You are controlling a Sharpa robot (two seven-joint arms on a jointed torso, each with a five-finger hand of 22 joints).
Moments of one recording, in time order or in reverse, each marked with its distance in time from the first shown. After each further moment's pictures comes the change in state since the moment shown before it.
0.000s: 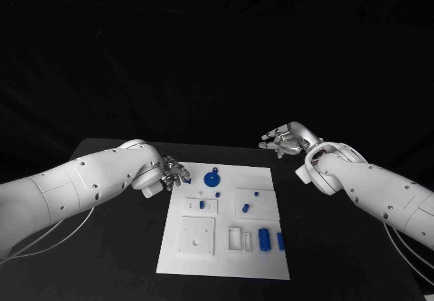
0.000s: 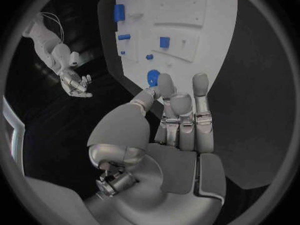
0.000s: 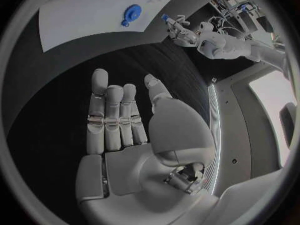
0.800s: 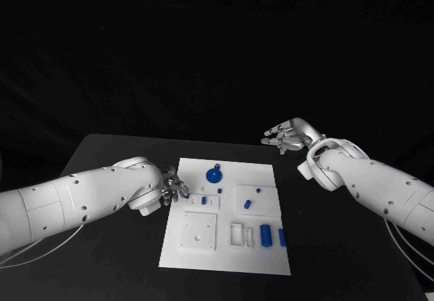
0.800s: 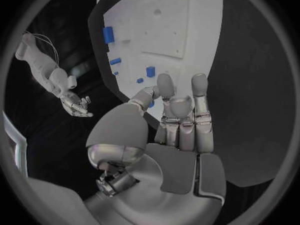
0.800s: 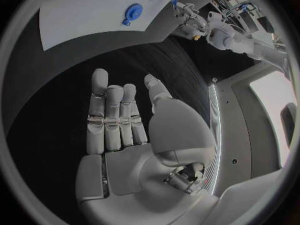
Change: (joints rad) left arm -0.013 -0.092 -0.098 0.200 -0.068 -0.104 -0.039; left_hand -0.024 -0.024 0.032 -0.032 0.035 0.012 0.006 0.005 0.001 0.000 -0.006 0.013 -0.008 0.025 -0.001 -0.013 0.072 0.007 0.007 0.007 0.015 0.000; right arm 0.000 0.007 0.000 -0.024 0.002 0.001 0.005; right_hand 0.000 0.000 0.000 0.000 0.008 -0.001 0.001 0.000 0.000 0.000 0.000 0.000 0.000 0.000 0.000 0.000 0.000 0.000 0.005 0.002 -0.004 0.003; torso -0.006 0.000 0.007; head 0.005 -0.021
